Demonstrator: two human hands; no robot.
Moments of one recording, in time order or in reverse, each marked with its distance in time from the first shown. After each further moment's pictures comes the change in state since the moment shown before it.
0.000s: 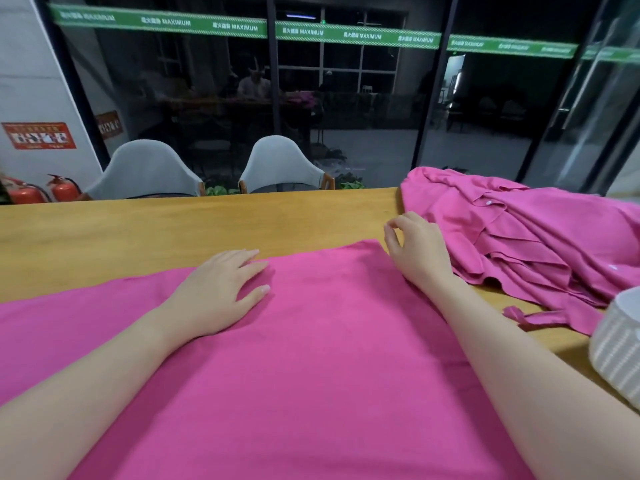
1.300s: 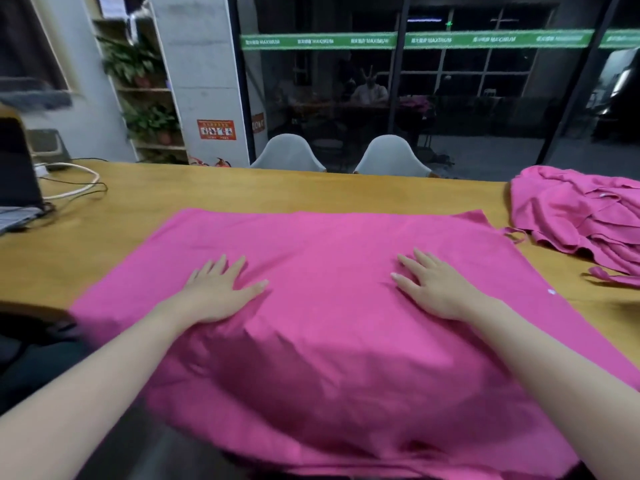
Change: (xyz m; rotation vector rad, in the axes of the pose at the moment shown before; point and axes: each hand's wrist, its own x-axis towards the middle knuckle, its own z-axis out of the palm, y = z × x) left_hand -0.320 -0.005 -0.083 -0.078 -0.306 -0.797; right_hand -0.162 -0.178 -0.075 -0.055 -0.838 -0.207
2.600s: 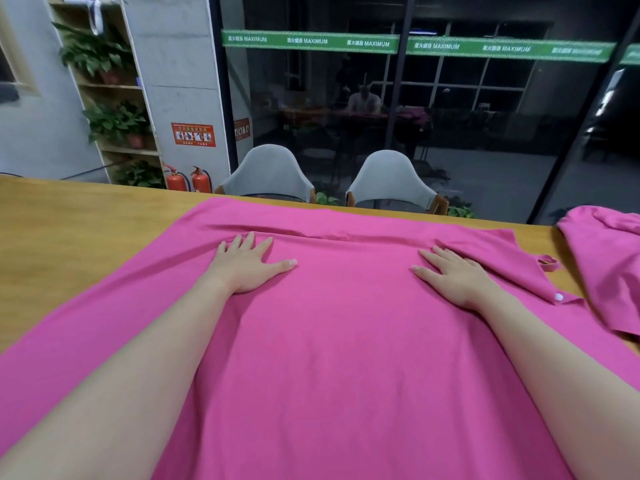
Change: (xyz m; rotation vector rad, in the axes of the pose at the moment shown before) left_hand 0.345 0.080 -0.027 0.014 0.101 0.092; right_hand 0.294 0.134 -0.009 -0.015 0.009 0.169
